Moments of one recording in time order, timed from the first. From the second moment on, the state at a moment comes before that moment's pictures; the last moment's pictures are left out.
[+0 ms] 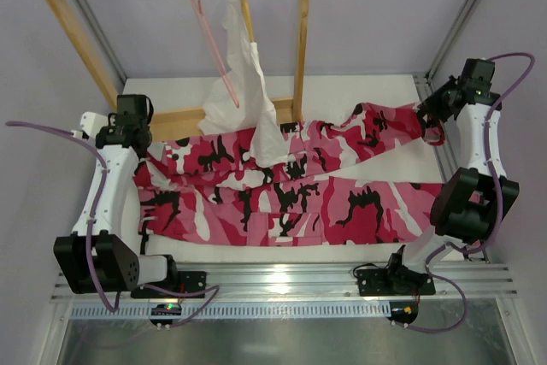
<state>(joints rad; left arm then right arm) 0.03 1.33 1.23 -0.85 -0.60 -1.25 -0.35 1.65 1.48 -0.66 -0.20 0.58</state>
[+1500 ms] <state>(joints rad) 0.54 1.21 1.18 -0.73 -0.10 -0.95 -0.61 1.52 1.43 -0.63 -0.17 0.57</state>
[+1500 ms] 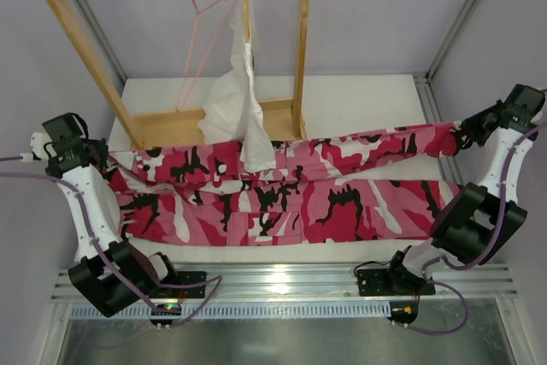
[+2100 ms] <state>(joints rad) 0.68 1.05 0.92 -0.74 -0.08 -0.94 -0.75 1.37 1.11 -0.58 -0.13 0.63</state>
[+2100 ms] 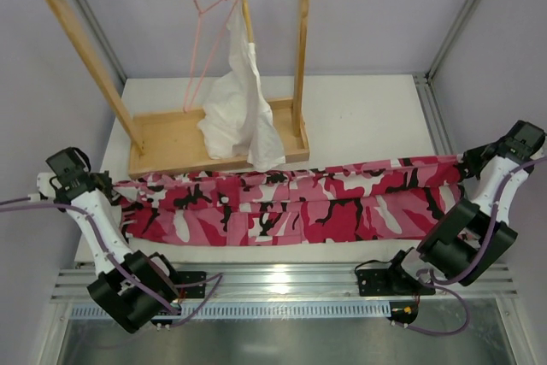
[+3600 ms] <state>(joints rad) 0.74 1.24 0.85 -0.76 -0.02 -0.86 -0.41 1.30 0.80 -0.54 -0.13 0.59</state>
